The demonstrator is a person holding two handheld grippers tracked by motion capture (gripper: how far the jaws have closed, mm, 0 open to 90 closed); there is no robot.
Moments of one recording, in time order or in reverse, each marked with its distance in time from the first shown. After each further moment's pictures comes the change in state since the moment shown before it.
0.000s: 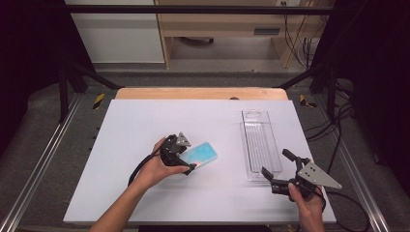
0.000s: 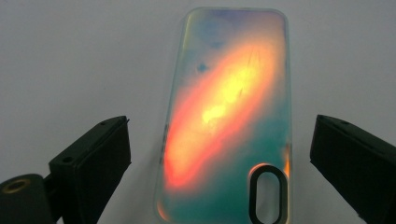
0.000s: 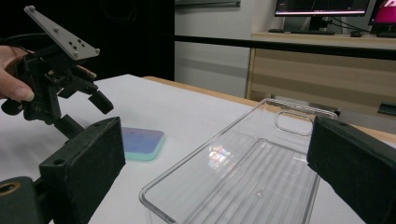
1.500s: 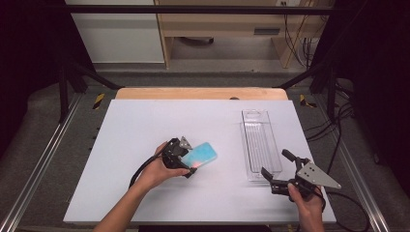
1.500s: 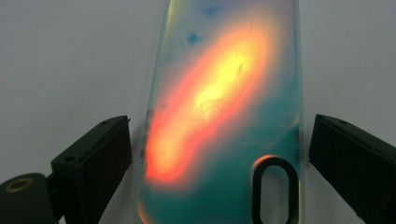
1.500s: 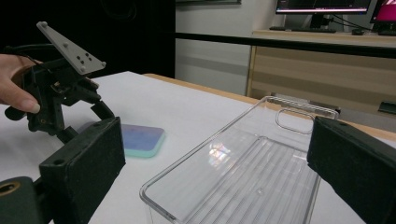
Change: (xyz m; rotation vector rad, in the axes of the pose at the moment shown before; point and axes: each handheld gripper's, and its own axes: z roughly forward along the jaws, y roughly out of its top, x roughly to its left) left arm 0.000 -0.007 0.018 0.059 -0.033 0.001; right arm 0.001 -0.001 0.001 0.011 0.005 -0.004
